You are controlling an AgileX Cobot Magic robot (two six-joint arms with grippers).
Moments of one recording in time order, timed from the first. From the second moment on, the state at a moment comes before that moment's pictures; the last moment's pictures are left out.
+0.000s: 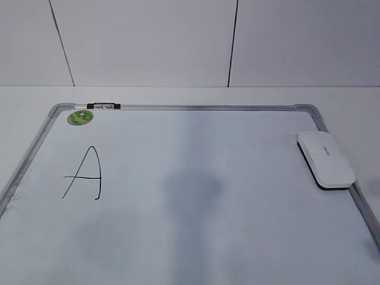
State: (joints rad) left arm -0.07 0.17 -0.66 -0.08 1.21 0.05; right arm 0.02 0.28 -0.54 0.09 1.15 -0.11
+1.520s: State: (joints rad) left arm -0.07 0.01 -0.51 -0.09 1.11 0.06; right arm 0.02 -0.02 -0.50 0.06 1.14 -0.12
